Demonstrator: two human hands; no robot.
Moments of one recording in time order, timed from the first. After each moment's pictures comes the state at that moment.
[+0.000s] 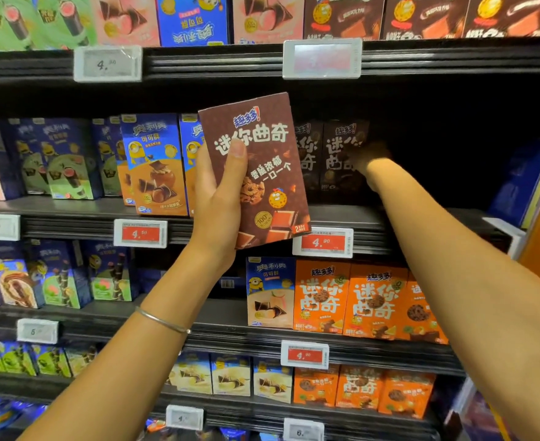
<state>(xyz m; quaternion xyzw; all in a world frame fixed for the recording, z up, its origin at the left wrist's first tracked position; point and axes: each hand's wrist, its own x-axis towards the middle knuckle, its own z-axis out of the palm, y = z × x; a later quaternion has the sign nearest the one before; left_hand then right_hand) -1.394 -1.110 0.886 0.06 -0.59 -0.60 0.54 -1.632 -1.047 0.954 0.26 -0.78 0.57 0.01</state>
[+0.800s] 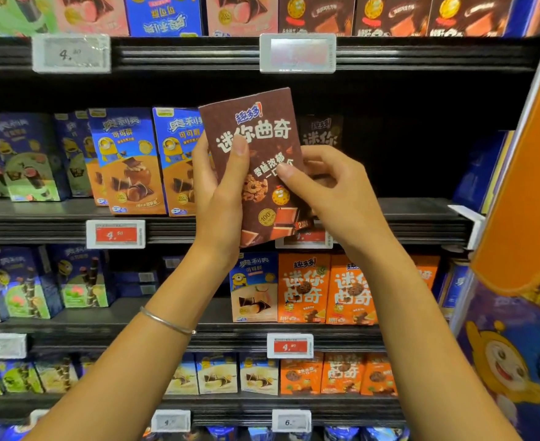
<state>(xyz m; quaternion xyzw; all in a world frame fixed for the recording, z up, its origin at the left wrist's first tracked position) -1.408 -1.093 0.881 0.00 -0.57 -0.62 0.54 -1.498 -0.976 0.895 0.47 -0.63 0.61 0.07</state>
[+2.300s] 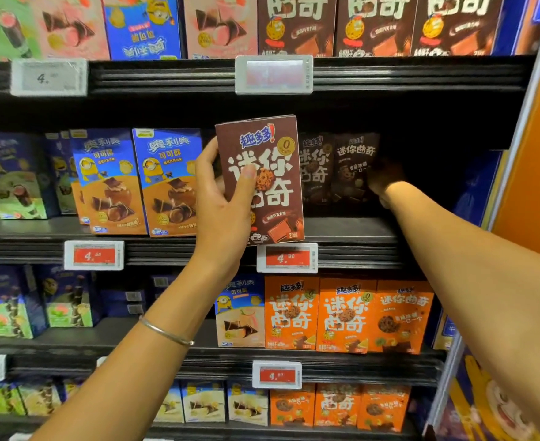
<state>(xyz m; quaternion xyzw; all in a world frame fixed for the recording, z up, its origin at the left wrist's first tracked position) -1.446 -1.094 0.886 0.01 -0.61 -0.56 0.57 -1.737 -1.000 0.927 0.23 -0.80 0.54 0.07</state>
